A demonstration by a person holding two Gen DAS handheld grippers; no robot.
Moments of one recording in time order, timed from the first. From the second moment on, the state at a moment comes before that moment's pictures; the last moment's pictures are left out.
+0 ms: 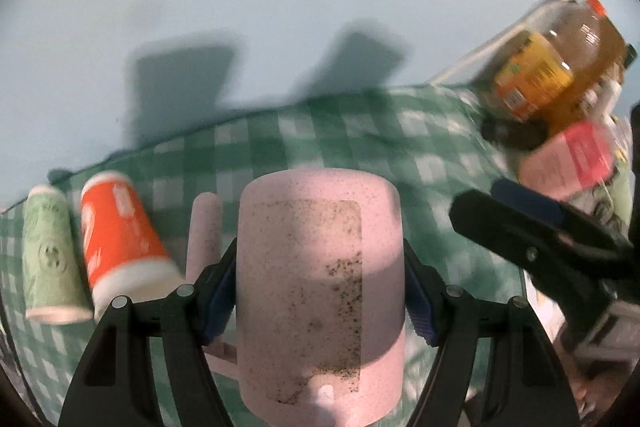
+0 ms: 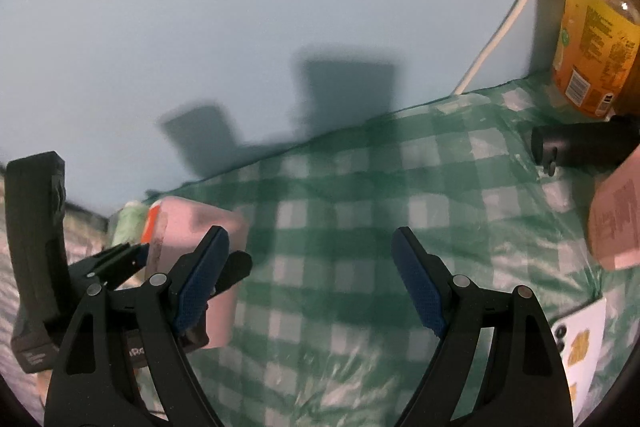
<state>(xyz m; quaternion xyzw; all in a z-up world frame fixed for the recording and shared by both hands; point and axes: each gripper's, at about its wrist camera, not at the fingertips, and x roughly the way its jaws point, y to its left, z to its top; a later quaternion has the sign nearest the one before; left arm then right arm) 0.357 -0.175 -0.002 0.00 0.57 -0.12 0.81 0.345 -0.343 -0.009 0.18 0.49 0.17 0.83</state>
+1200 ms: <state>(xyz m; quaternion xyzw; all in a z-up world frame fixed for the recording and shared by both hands) 0.237 -0.095 -0.073 -0.06 0.61 -0.10 0.79 0.249 -0.231 -0.057 0.11 0.55 0.25 0.79</state>
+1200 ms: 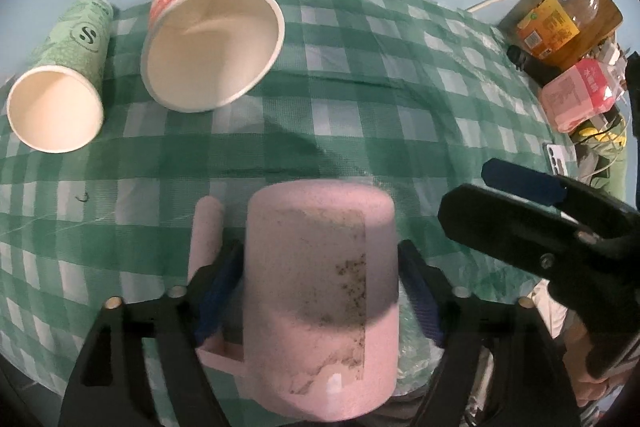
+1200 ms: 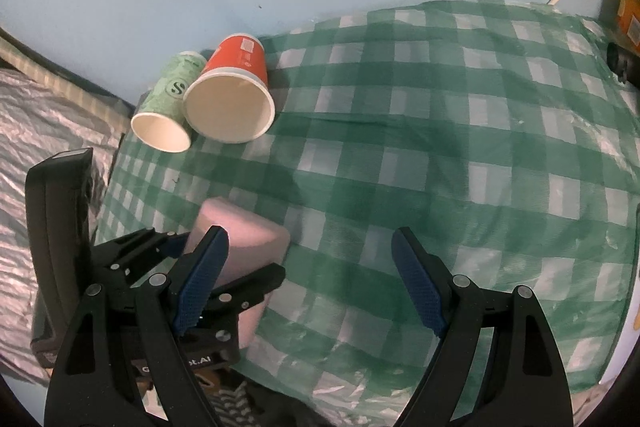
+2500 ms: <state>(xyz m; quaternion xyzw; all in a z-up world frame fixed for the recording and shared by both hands) 0.187 0.019 -0.068 -0.13 0.56 -0.08 0.81 0.252 -0.160 -0.100 0.15 0.63 0.23 0.73</state>
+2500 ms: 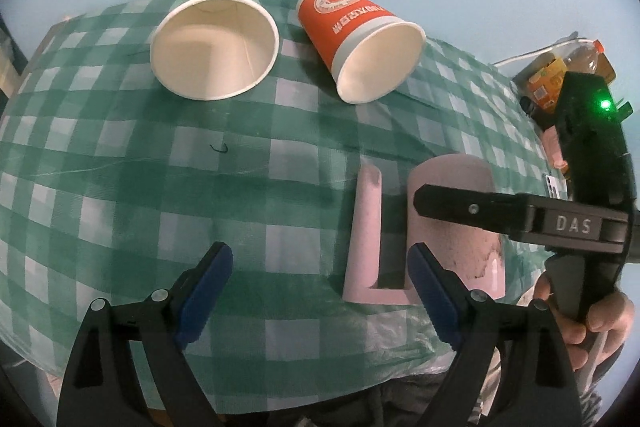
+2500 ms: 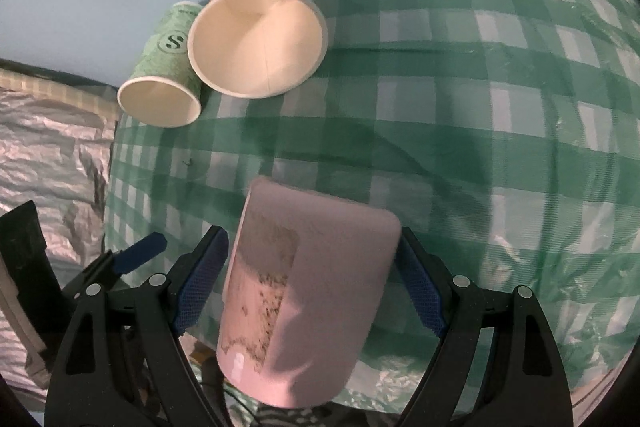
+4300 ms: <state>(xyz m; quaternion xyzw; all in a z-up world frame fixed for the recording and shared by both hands) 0.127 0.034 -0.051 -0.14 0.41 0.02 0.90 0.192 -0.140 -0.035 -0.07 0.28 0.20 0.93</state>
